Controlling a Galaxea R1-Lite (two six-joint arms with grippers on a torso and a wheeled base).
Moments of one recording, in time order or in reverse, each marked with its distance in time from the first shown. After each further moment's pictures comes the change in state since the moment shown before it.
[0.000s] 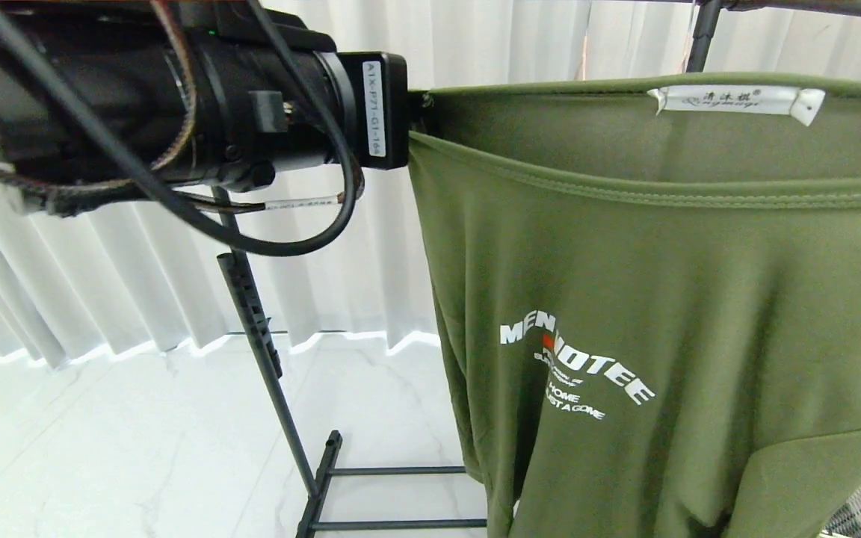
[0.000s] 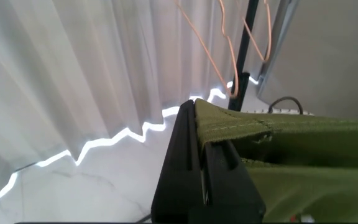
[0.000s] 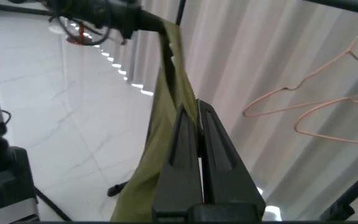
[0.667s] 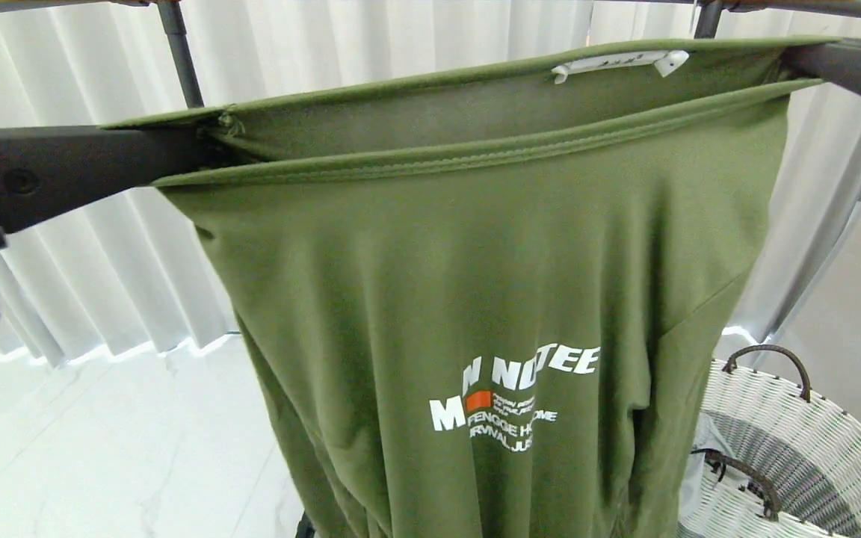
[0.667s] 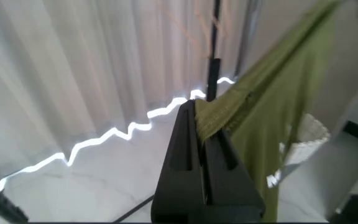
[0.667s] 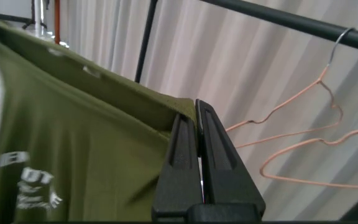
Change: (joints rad) left arm -0.113 -0.479 0.385 0.019 -0.003 0.009; right arm -0.068 0.330 -0.110 -0.308 0.011 0.007
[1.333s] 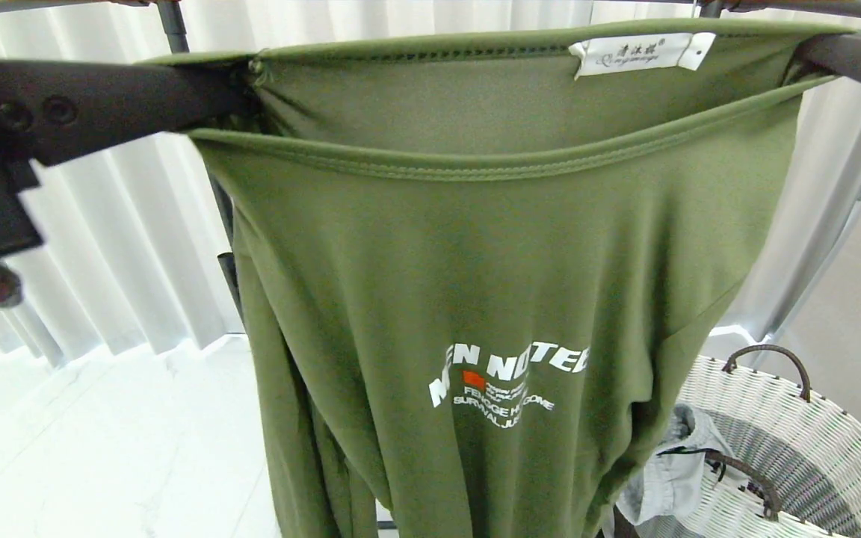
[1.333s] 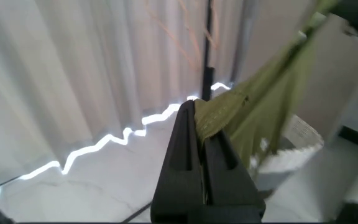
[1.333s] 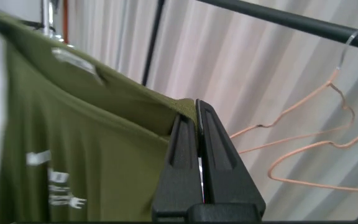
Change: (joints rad) left arm -0.079 0.099 -0.118 0.000 0.104 0.013; right arm 0.061 -0.026 -0.005 0.036 -0.007 0.000
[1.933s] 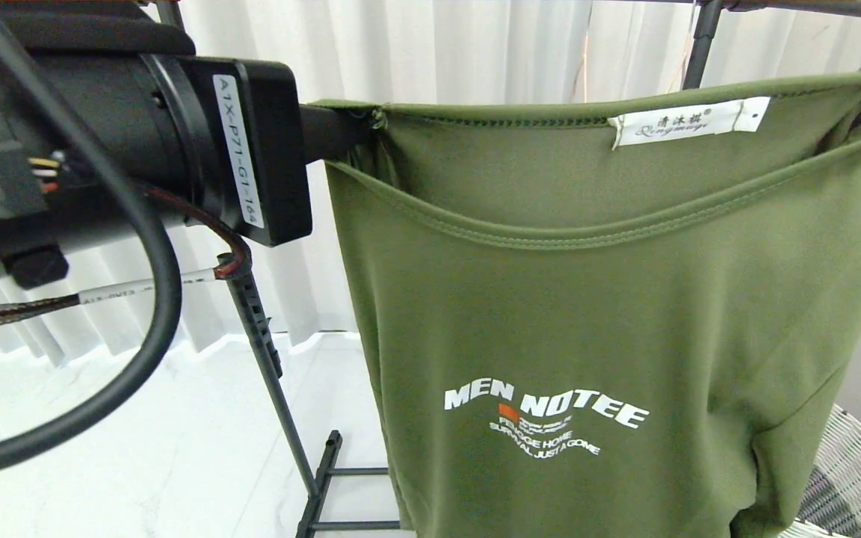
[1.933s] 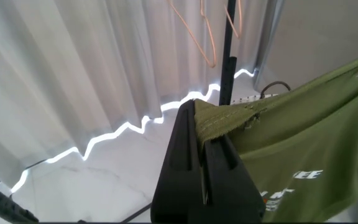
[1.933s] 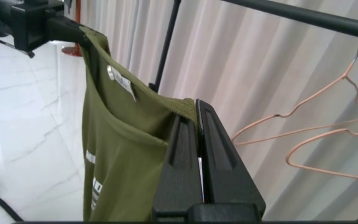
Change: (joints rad) left arm -0.010 0.171 -0.081 -0.005 0.074 0.019; right arm 0.023 -0.119 0.122 0.007 0.003 -0.003
